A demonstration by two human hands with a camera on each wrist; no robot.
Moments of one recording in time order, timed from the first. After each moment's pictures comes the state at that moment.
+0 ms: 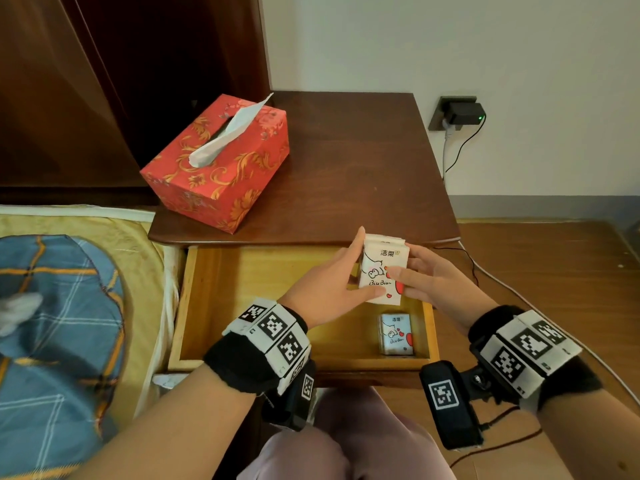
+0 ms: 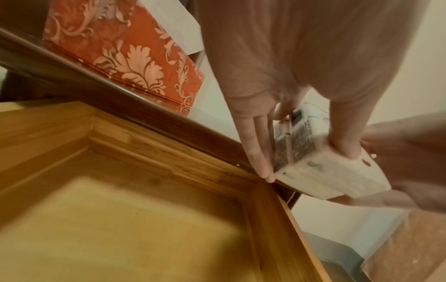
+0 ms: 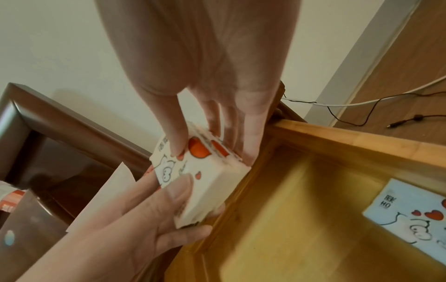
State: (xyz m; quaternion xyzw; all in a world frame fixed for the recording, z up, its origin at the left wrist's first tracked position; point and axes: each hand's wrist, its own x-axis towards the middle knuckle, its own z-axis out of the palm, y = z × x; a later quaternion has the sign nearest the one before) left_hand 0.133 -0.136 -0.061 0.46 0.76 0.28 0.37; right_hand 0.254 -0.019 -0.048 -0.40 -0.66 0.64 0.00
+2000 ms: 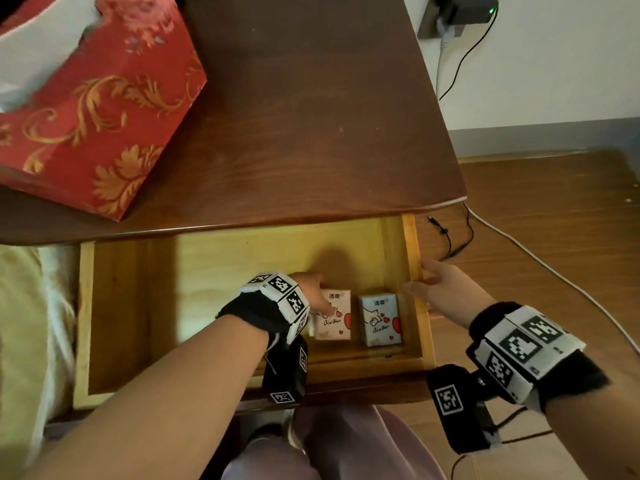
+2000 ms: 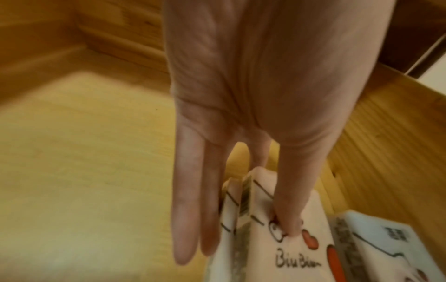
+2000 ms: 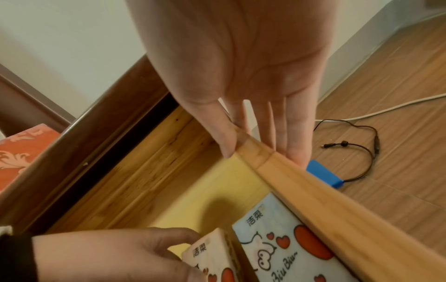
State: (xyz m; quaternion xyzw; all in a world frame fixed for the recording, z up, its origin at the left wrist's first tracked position) left_hand 0.114 -0.062 -0.210 0.34 0.75 -0.02 0.57; right_hand 0.276 0.041 -0.145 -0.53 -0.69 0.46 -0.16
